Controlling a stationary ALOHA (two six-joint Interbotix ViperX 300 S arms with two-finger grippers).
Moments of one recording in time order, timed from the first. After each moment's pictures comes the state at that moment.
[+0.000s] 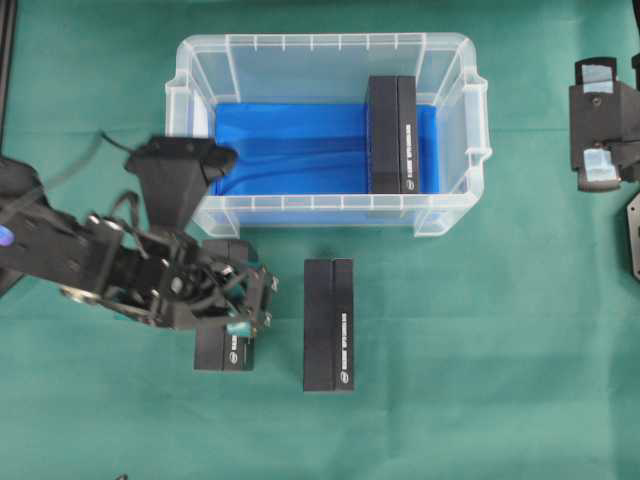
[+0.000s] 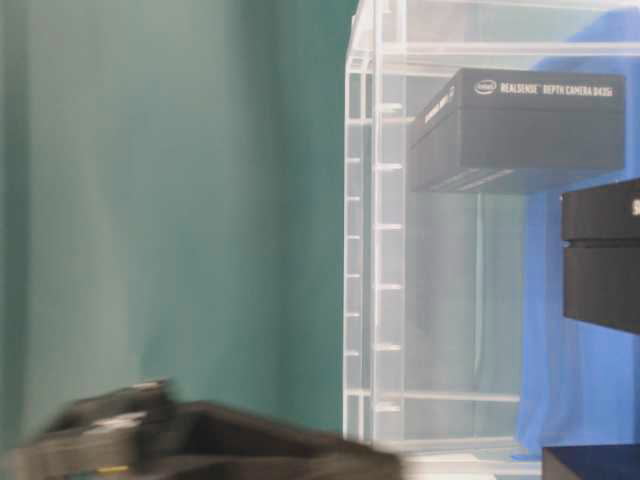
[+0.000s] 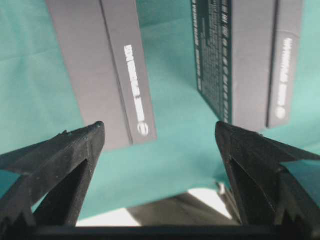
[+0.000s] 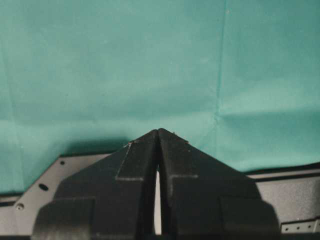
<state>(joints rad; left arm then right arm) -0.25 -0.13 0.28 0.07 1.10 -1.71 -0.01 -0.62 0.55 -0.16 1.41 0.14</state>
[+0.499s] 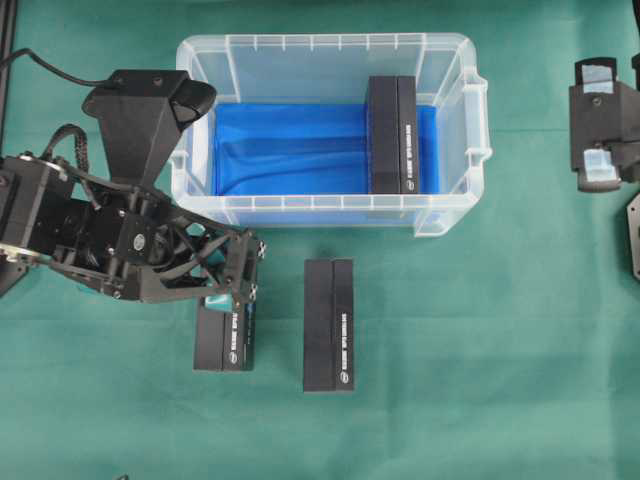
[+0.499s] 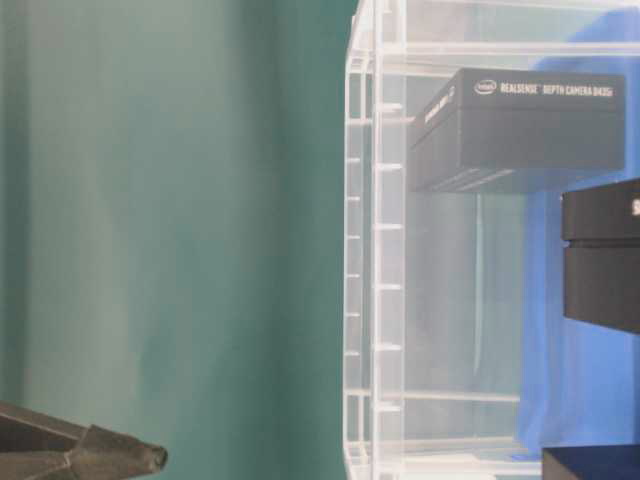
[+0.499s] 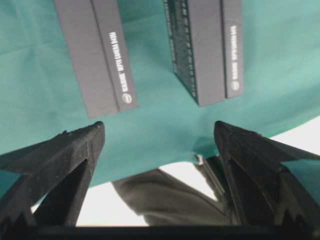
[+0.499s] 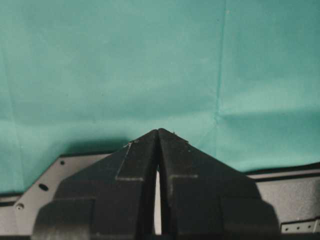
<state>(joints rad) -0.22 -0.16 0.10 0.07 1.28 -1.66 -0.01 -0.62 0.55 -0.16 1.41 0.14</state>
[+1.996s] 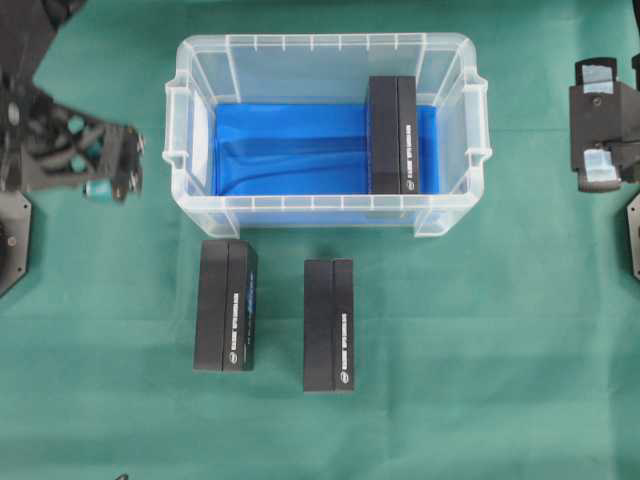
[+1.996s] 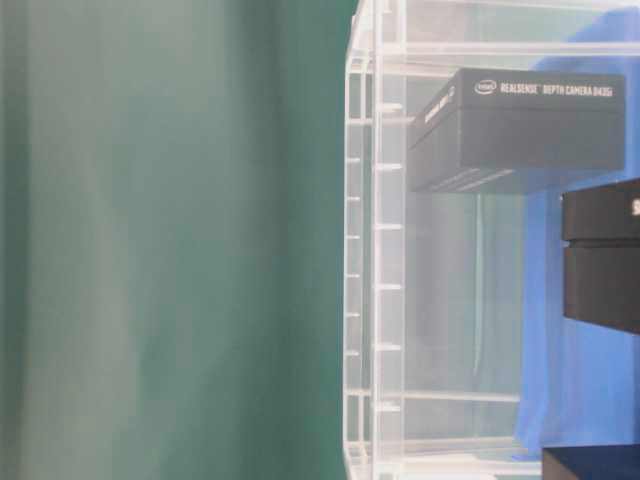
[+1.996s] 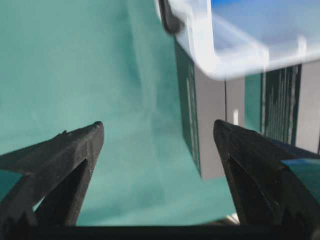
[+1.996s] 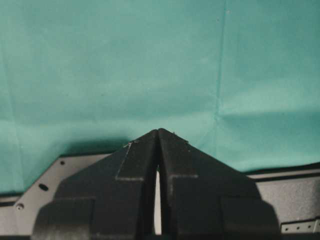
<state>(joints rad) 0.07 -0.48 0.40 0.06 1.35 -1.38 -0.01 -0.62 0.55 -0.16 1.41 0.14</state>
